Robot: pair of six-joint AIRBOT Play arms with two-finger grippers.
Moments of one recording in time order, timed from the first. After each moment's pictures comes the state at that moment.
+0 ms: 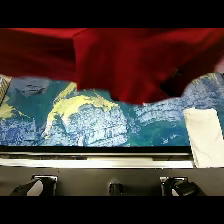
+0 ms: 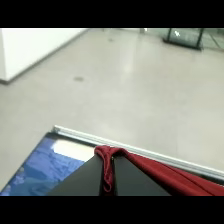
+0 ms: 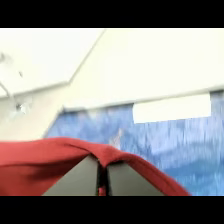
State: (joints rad) left arm 0.35 -0.89 1.94 1.43 -1.07 -1.66; right arm 0.23 -0.78 1.87 -1.37 1.15 1.91
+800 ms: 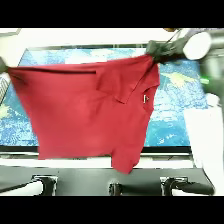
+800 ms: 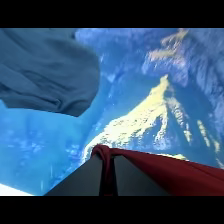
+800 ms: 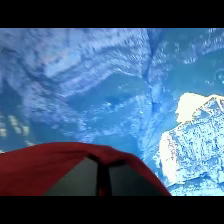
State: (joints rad) left arm 0.28 -1.43 1.67 1.42 -1.06 -1.63; right arm 0.23 -1.54 1.89 -1.53 1.09 1.98
